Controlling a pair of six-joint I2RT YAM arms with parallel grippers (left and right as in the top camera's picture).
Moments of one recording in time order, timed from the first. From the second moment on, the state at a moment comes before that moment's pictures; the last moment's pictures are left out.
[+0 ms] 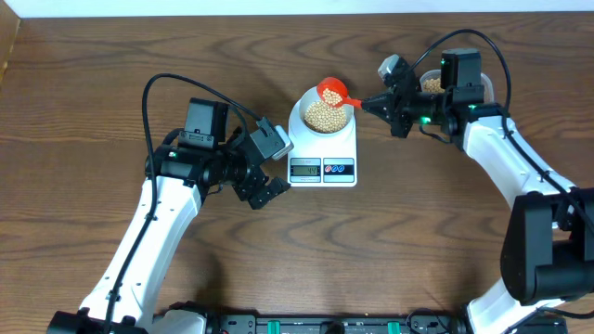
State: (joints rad) left arm -0.20 1.37 1.04 -0.80 0.52 0.69; right arm 0.12 1.80 1.20 -0.22 -0.88 -0.47
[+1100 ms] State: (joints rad) left arm -0.20 1.37 1.04 -0.80 0.52 0.69; right arm 0.14 1.78 1.20 -0.20 -0.84 -0.48
